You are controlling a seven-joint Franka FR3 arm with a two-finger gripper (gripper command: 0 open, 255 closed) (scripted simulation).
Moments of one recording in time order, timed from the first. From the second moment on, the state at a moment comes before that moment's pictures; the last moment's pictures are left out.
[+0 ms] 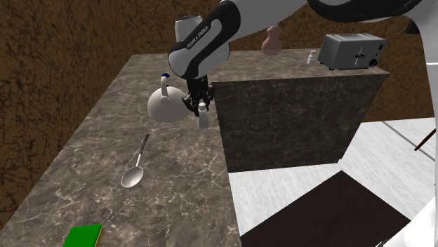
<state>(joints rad) 0.07 0.58 0.09 -1.66 -0.19 2.25 0.06</state>
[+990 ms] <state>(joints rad) 0.07 0.49 0.10 -1.60 -0.17 2.10 0.04</state>
